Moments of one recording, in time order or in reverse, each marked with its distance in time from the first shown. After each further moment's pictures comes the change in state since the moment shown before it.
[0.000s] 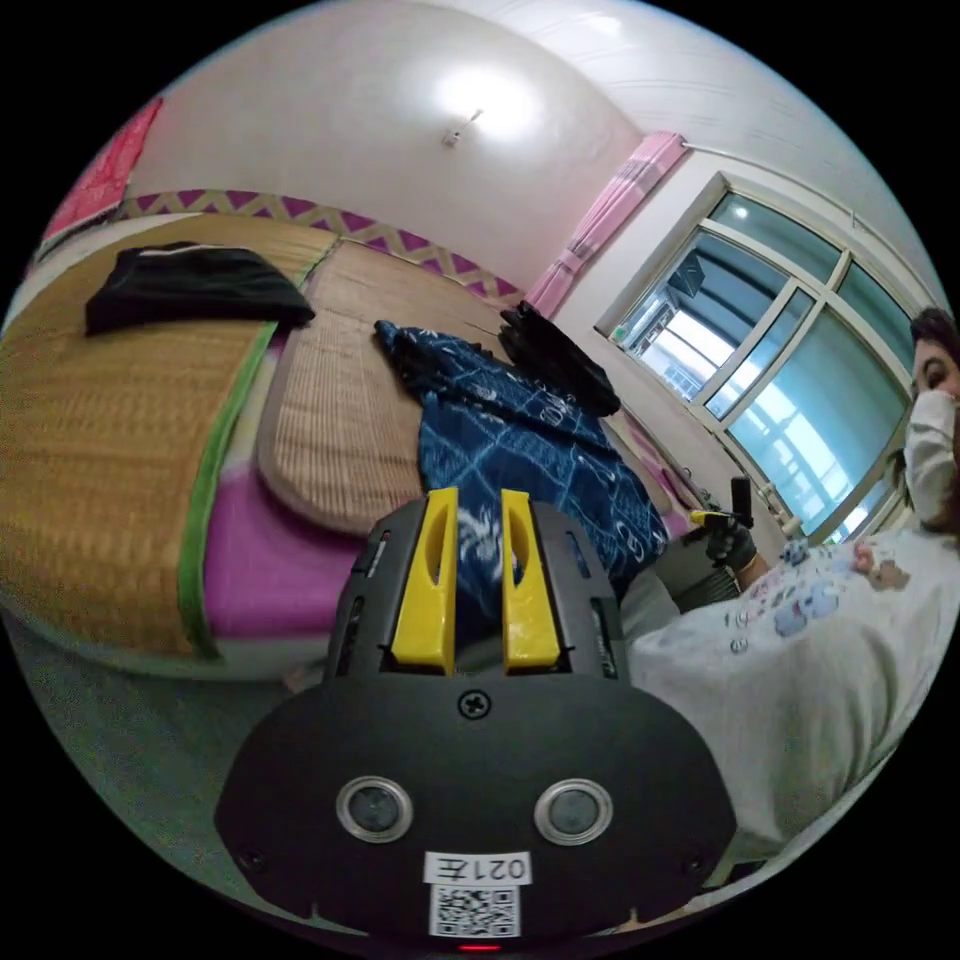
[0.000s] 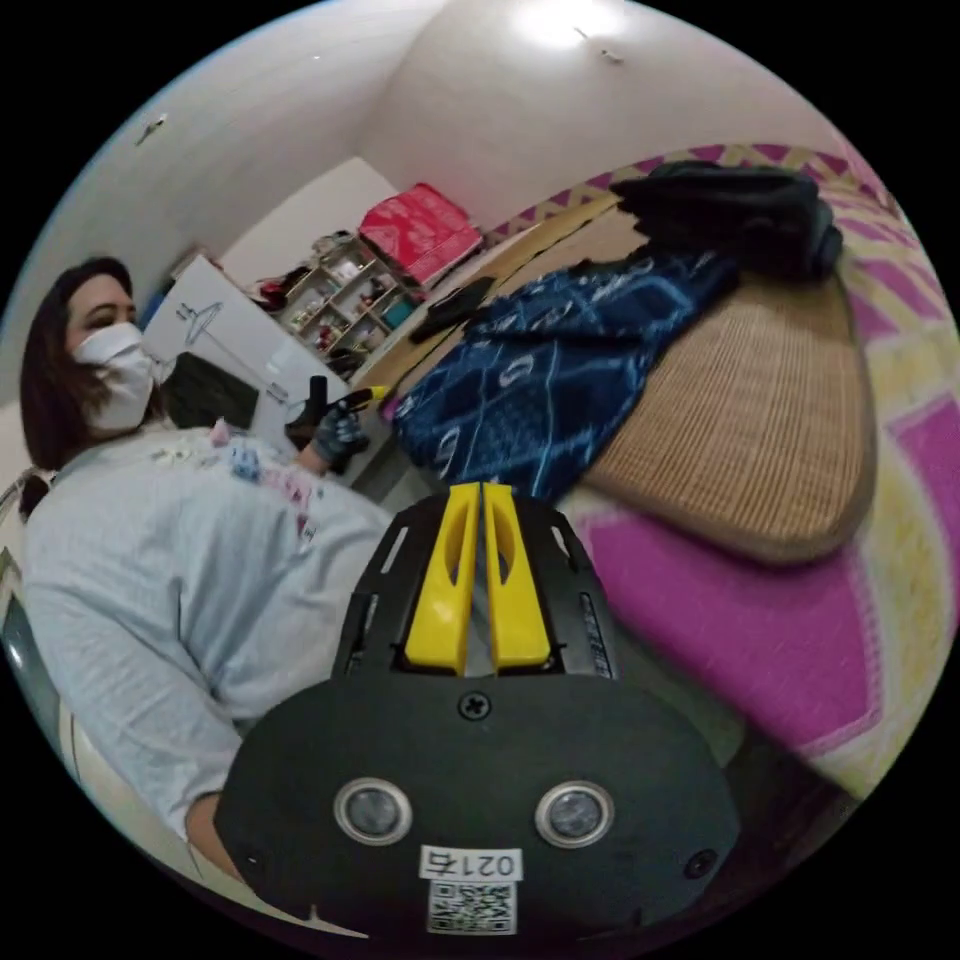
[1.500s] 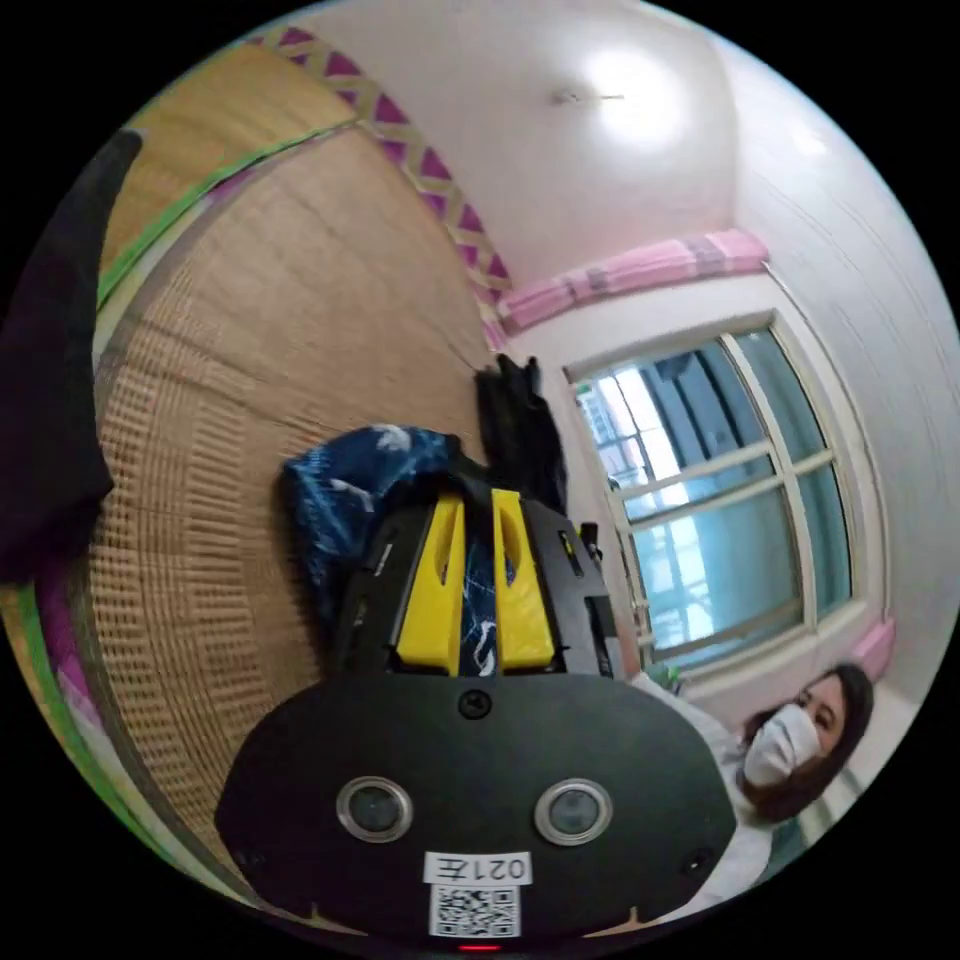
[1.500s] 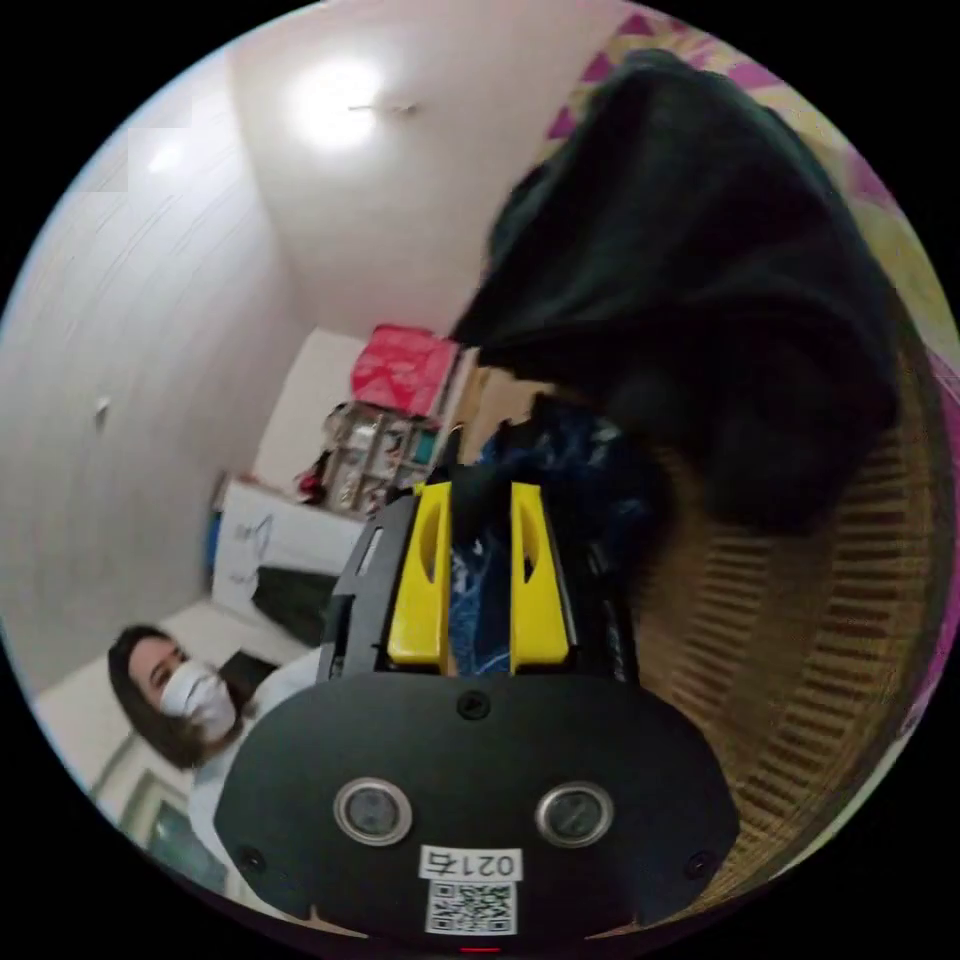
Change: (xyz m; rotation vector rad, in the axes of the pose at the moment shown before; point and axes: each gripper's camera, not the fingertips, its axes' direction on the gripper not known) left arm -0.135 -0.292 0.189 -0.152 0.411 -0.382; right arm 0.333 -0.231 -0.071 0.254 -0.291 0.456
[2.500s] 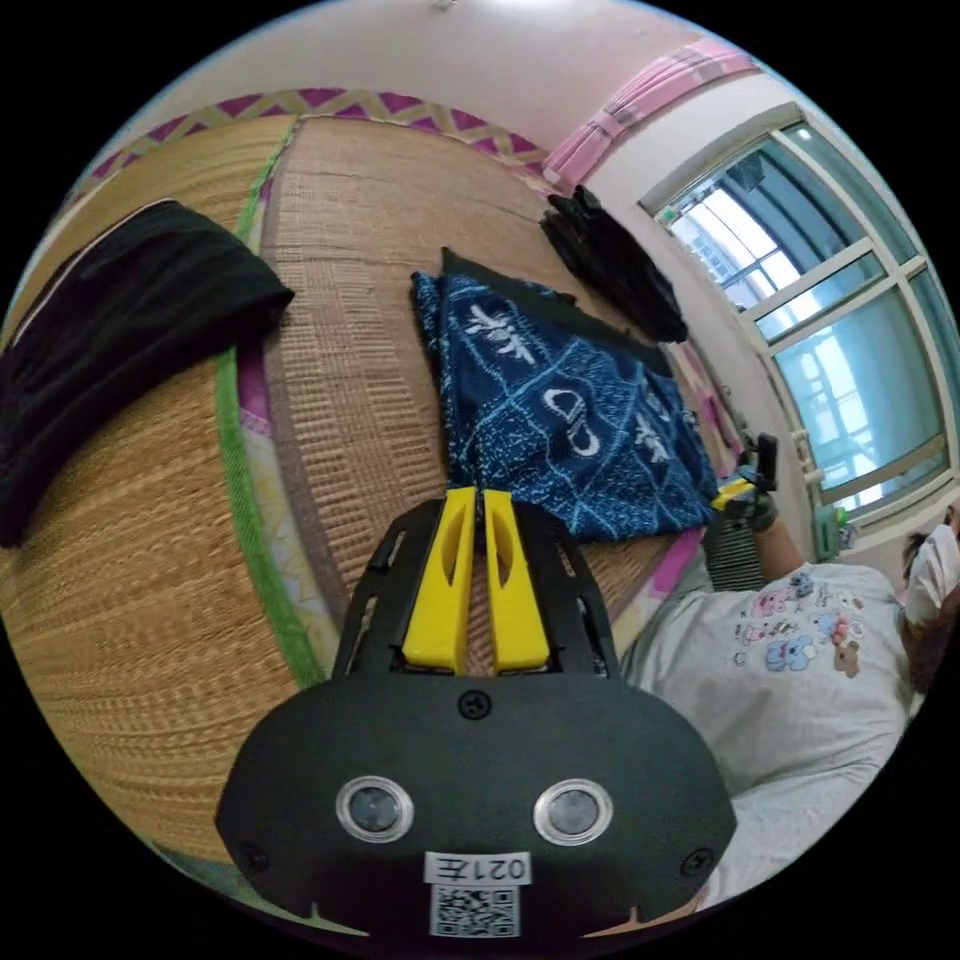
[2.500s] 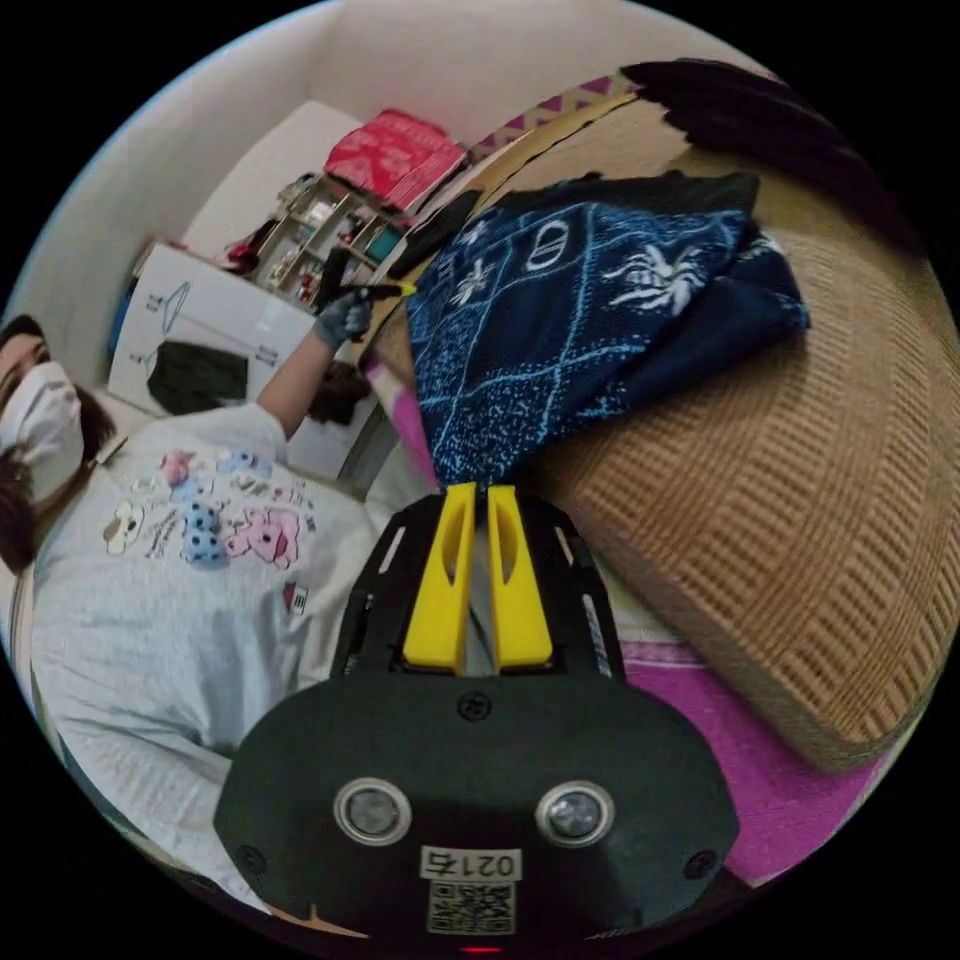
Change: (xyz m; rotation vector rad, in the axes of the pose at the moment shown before) left arm 0.035 0.153 0.045 -0.321 -0.523 0.295; right arm -0.070 0.248 0.163 -0.496 0.312 -0.336
